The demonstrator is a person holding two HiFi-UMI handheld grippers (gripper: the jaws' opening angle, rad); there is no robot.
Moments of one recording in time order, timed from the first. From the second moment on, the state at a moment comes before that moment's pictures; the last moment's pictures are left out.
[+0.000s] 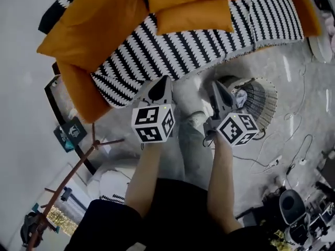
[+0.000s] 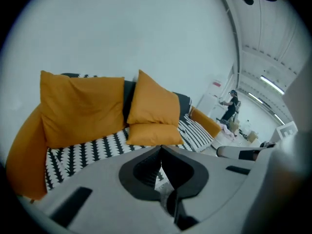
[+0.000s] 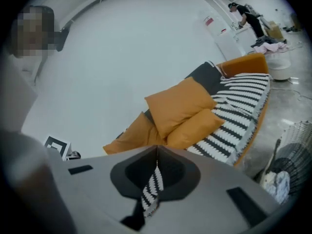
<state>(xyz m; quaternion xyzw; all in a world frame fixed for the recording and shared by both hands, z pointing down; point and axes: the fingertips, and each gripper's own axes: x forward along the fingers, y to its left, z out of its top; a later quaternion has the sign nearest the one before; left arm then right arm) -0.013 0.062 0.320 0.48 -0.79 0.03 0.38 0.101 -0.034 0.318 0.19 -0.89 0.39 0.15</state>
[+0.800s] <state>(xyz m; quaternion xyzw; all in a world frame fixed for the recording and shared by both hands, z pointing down) -0.209 0.126 0.017 0.39 -0.90 -0.07 0.16 -0.143 0.011 0.014 -0.01 -0.98 0.18 0.05</state>
